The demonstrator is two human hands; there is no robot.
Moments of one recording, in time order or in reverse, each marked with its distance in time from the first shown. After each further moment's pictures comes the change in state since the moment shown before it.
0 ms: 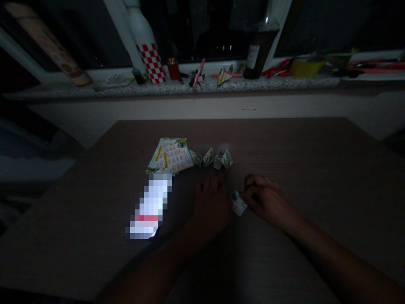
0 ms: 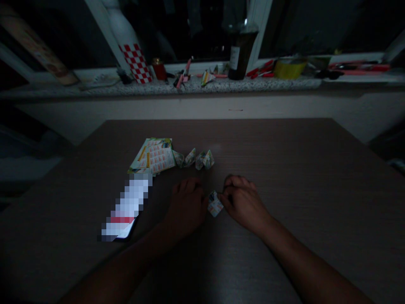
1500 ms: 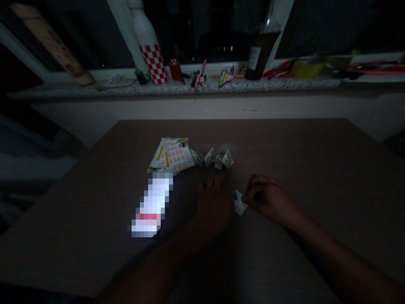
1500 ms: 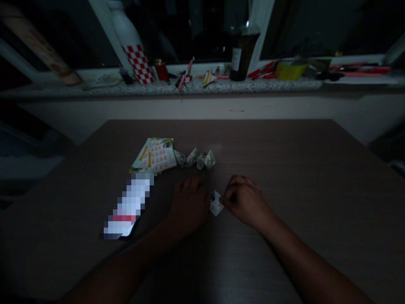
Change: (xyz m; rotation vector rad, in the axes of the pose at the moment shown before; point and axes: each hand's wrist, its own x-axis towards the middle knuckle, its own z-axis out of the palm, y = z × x) left_hand -0.002 0.002 0.000 0.123 -0.029 0.002; right_hand 0.002 0.000 -0.005 0.049 -0.062 0.085
